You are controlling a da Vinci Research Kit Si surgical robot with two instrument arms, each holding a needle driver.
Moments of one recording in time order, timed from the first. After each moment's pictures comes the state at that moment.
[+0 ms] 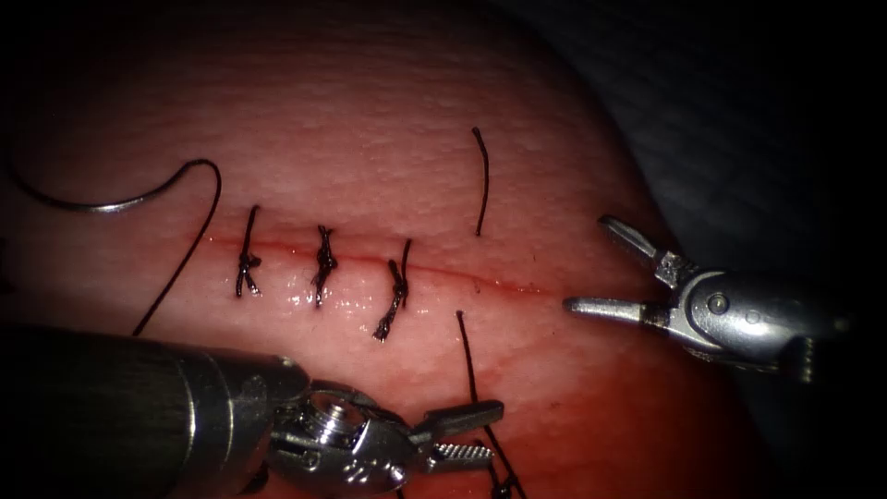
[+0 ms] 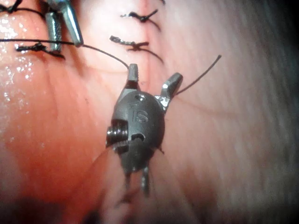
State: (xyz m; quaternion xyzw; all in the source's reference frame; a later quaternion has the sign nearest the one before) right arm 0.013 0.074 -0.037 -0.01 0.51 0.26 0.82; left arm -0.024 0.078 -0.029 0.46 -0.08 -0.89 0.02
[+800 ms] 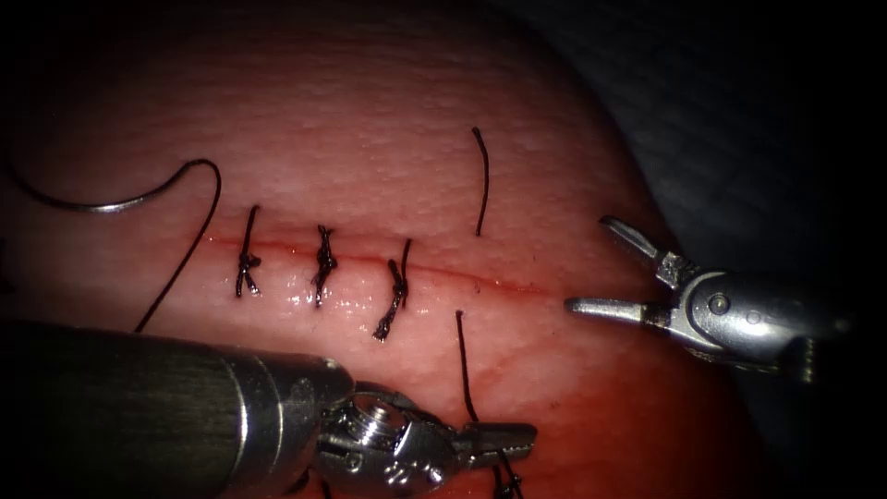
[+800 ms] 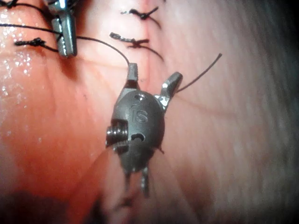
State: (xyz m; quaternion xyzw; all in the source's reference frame) right arm 0.013 0.074 -0.036 -0.01 0.54 0.21 0.81; left arm -0.025 0.079 -0.029 0.46 -0.08 -0.88 0.04
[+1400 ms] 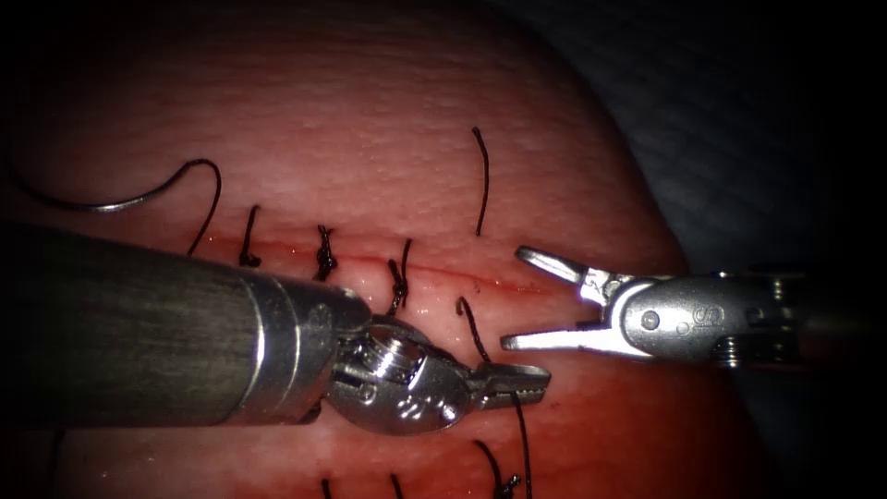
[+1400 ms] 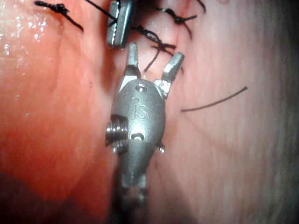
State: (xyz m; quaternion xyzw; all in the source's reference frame) right arm 0.018 0.072 -0.033 0.01 0.64 0.08 0.76; left arm -0.026 0.083 -0.028 0.47 -0.09 -0.88 0.07
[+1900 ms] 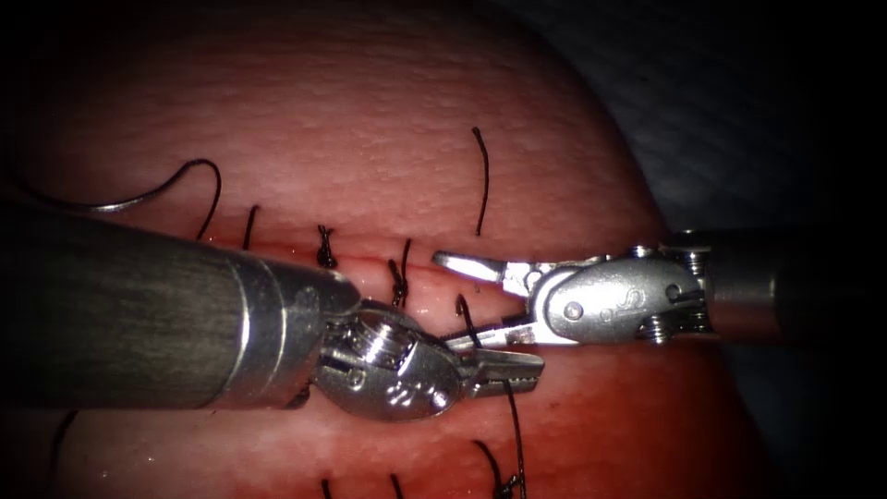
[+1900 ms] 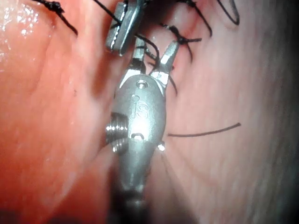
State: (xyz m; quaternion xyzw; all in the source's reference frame) right arm 0.023 0.072 -0.031 0.03 0.68 -0.01 0.73; left arm -0.025 0.083 -0.029 0.47 -0.09 -0.87 0.07
